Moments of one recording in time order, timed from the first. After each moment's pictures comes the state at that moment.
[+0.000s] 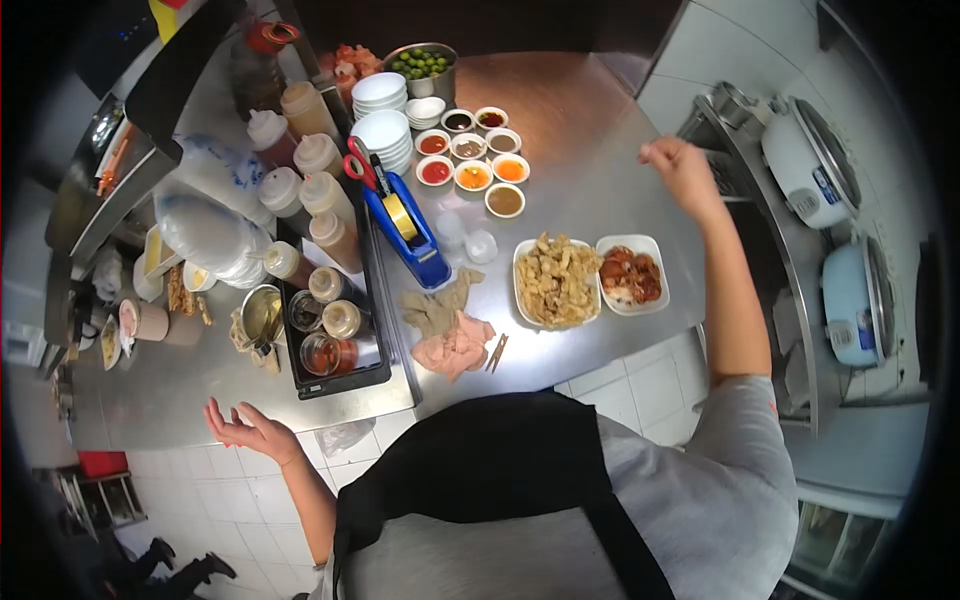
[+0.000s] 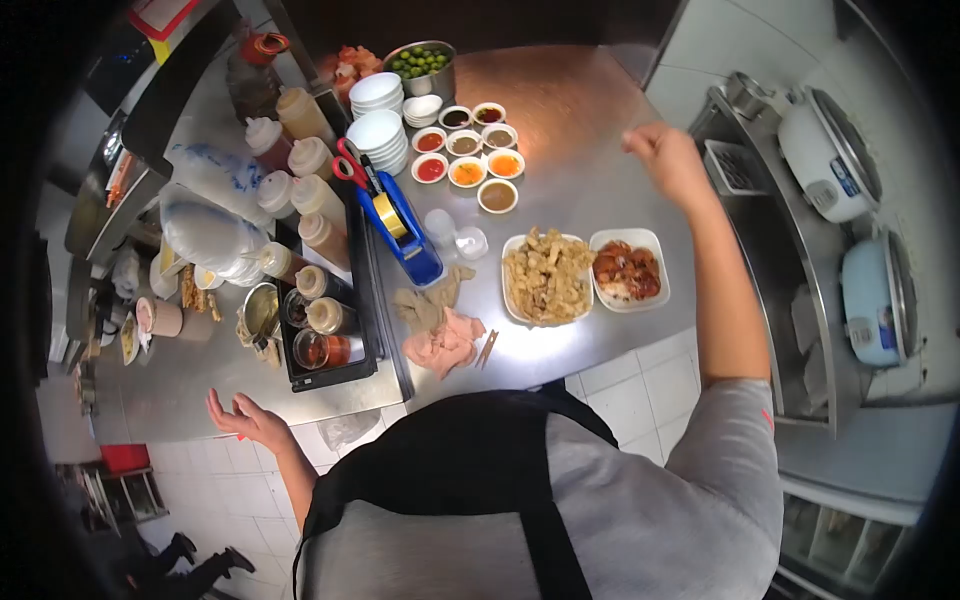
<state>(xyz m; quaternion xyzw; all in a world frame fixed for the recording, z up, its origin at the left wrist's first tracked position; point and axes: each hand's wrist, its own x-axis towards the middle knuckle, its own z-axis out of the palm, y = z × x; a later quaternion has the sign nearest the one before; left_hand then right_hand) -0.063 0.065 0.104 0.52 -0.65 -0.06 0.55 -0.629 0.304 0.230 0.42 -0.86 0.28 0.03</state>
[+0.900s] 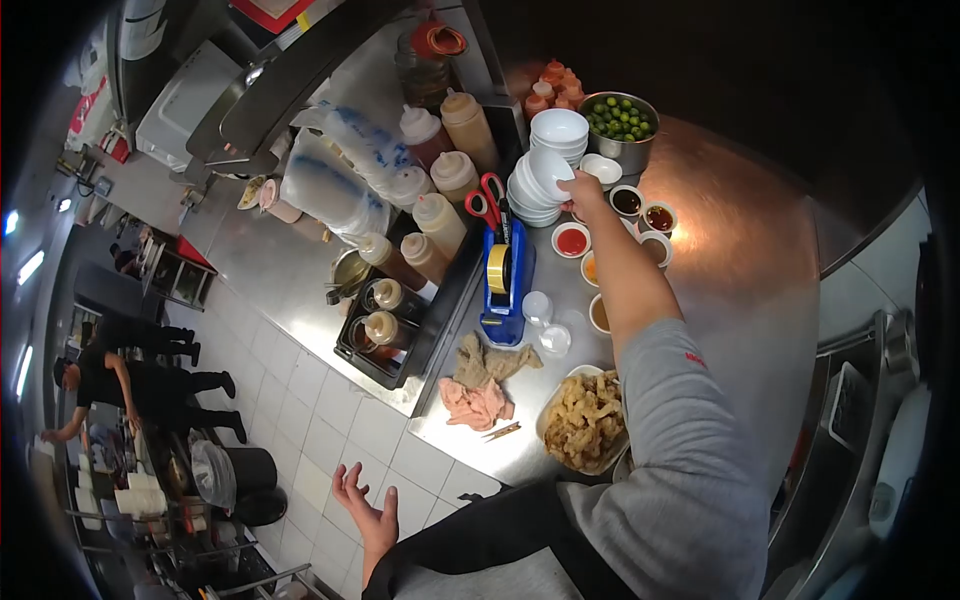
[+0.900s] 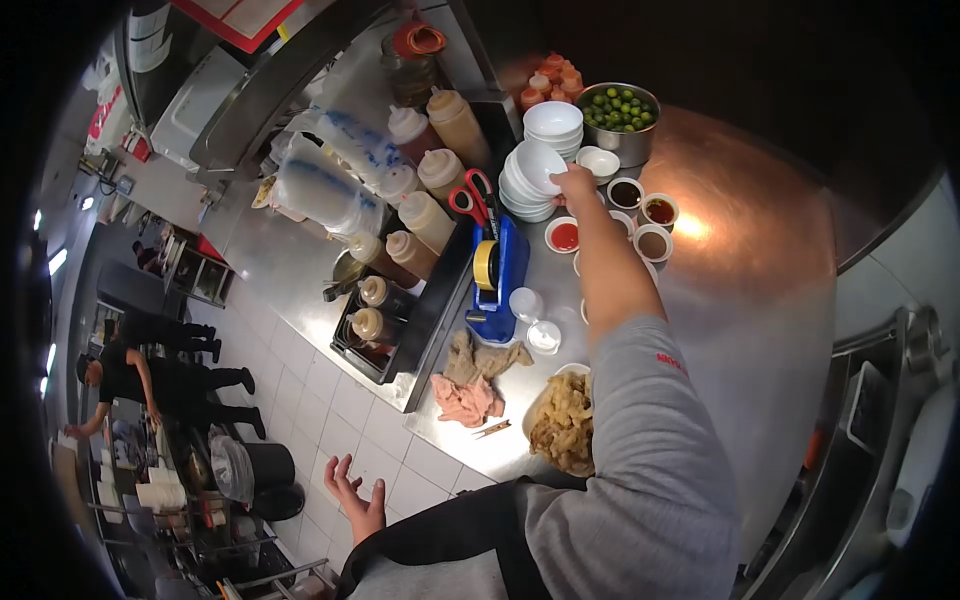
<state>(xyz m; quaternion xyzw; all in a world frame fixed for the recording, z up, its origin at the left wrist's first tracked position) -0.200 0.356 0.120 0.76 -0.56 -0.15 0.31 -0.634 -0.119 0.010 0.27 -0.55 0.56 -0.57</state>
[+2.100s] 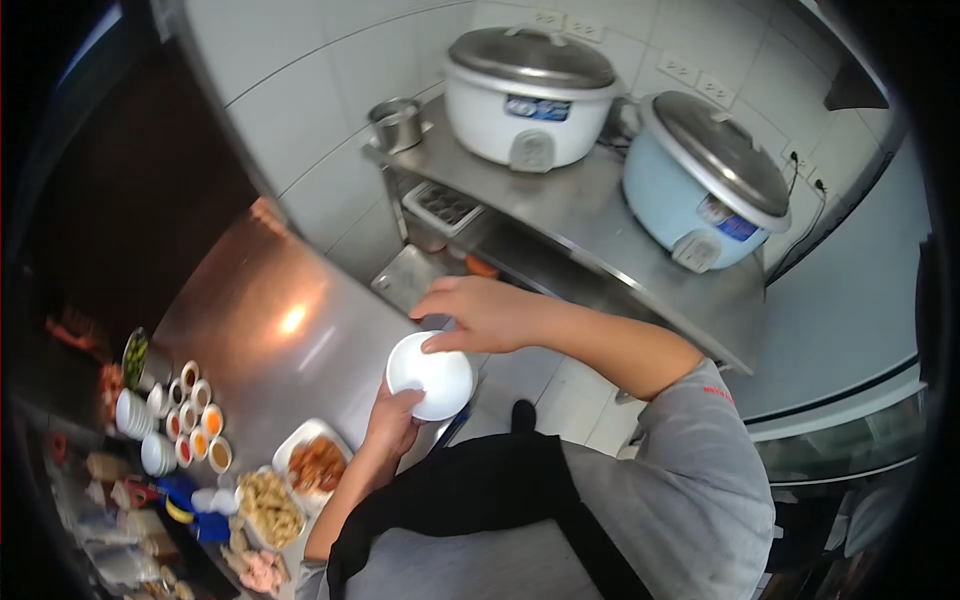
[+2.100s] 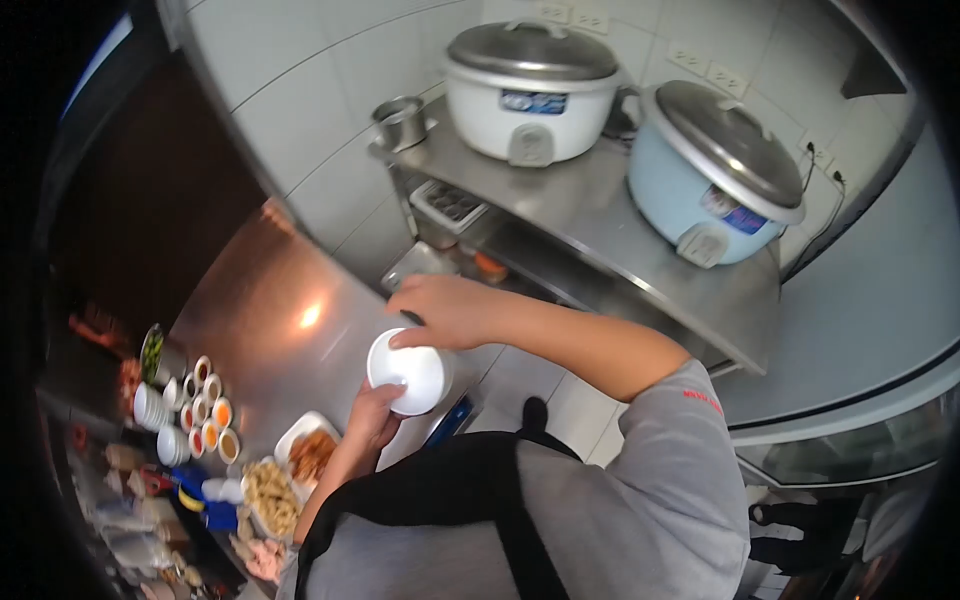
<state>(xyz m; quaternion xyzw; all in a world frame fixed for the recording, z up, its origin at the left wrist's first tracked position) -0.691 0.507 0.120 0.17 -0.45 -0.87 -0.09 -0.810 0.685 0.248 0.50 -0.79 0.33 -0.10</state>
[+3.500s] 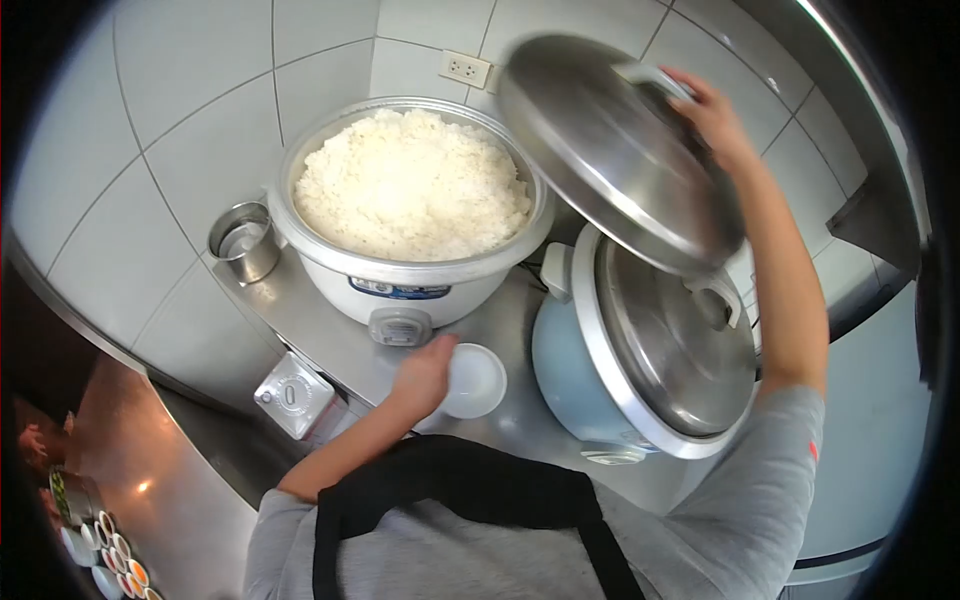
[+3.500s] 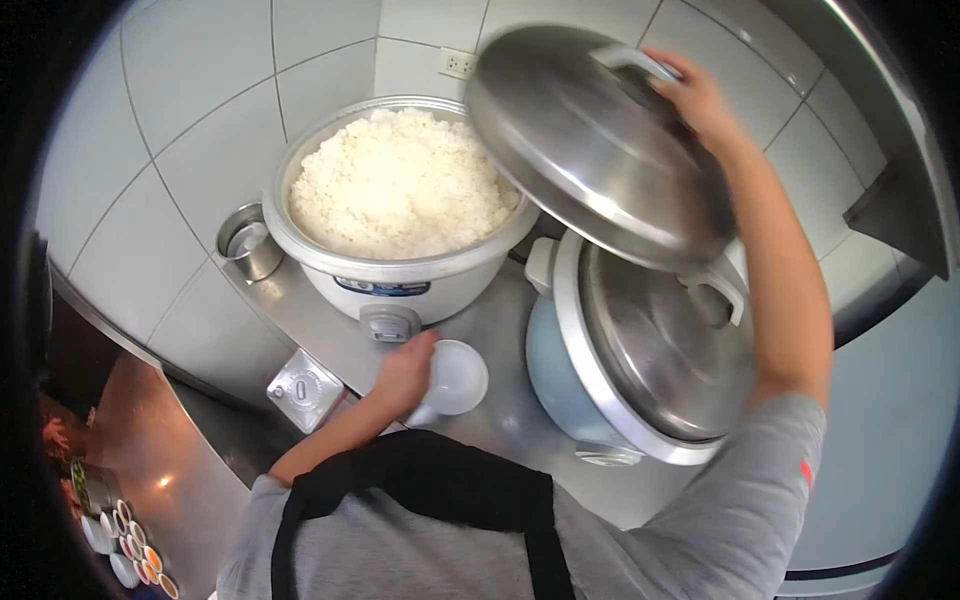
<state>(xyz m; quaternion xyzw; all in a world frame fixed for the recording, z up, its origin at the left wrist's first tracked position) -1.146 0.765 0.131 -0.24 -0.88 -0.39 0.14 -1.289 1.084 0.504 0.14 -0.91 0.34 0.20</state>
